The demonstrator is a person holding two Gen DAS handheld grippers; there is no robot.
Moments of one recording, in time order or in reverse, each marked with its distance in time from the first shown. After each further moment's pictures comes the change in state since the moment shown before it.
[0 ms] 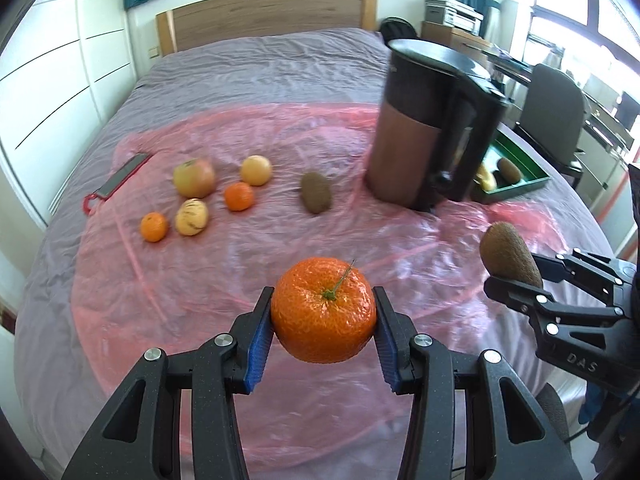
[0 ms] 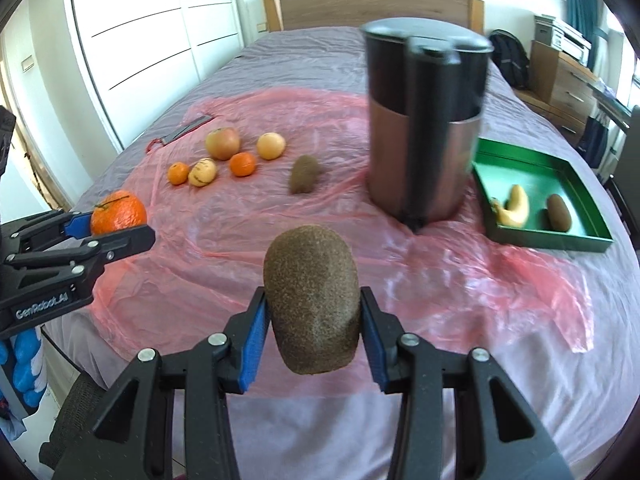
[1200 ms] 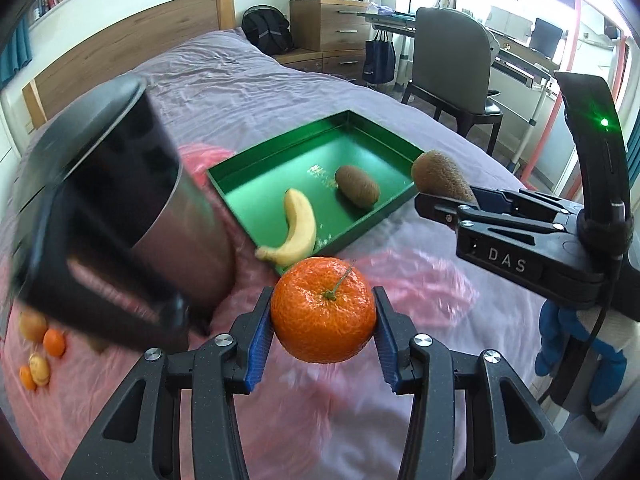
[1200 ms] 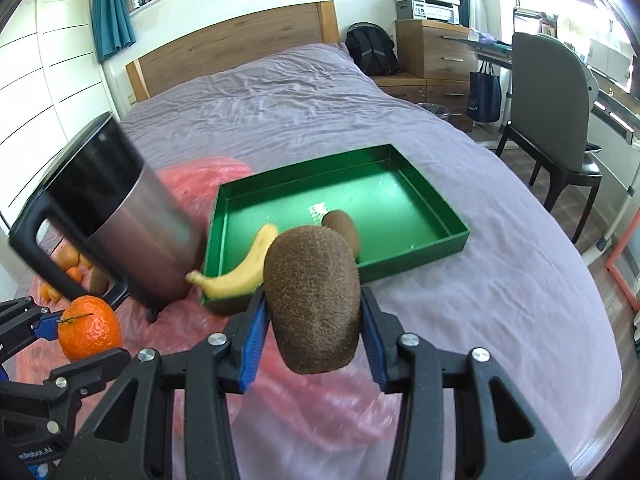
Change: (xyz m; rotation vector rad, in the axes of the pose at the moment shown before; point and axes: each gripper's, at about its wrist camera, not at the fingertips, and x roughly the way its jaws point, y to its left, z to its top) left arm 0.102 -0.260 0.126 0.288 0.038 -0.228; right arm -0.019 -0.290 0.023 0.307 -0.129 -0.235
